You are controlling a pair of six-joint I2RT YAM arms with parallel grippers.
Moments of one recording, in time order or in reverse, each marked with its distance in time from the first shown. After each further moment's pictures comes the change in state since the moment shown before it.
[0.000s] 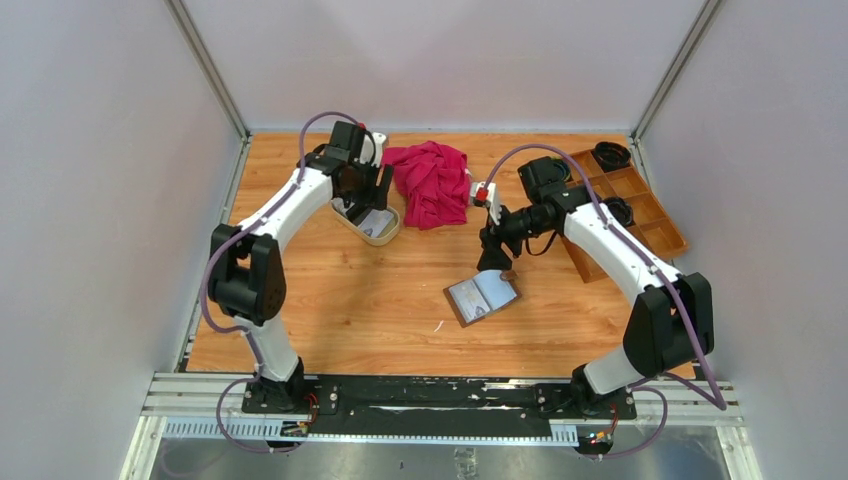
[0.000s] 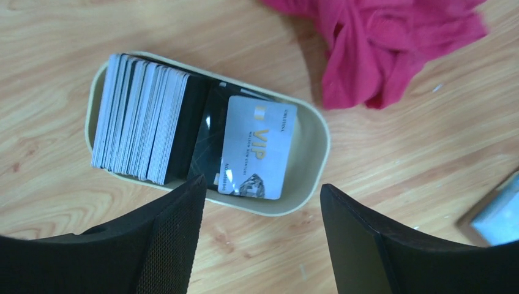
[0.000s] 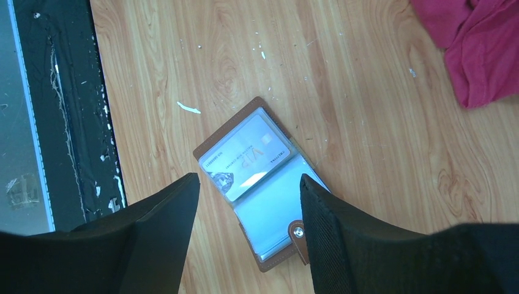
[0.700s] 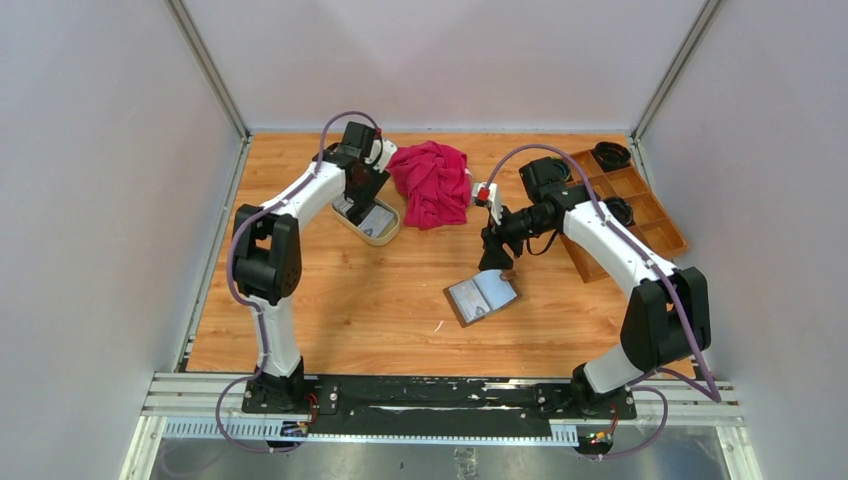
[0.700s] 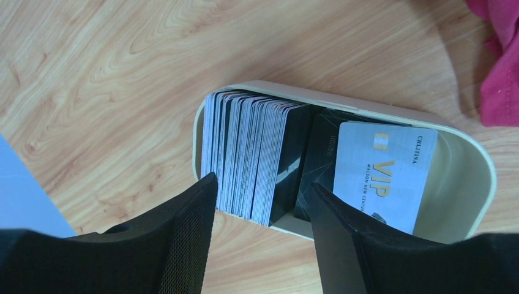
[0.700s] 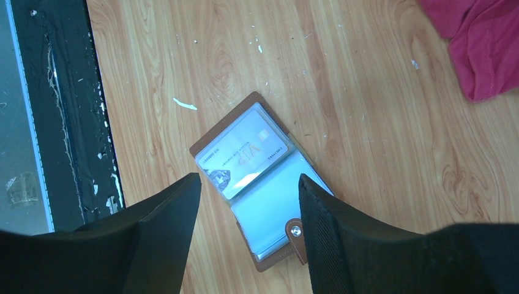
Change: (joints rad) left arm 0.001 0.200 0.123 -0.020 -0.278 0.350; right arm -0.027 0.026 -0.006 0.000 -0.014 -0.015
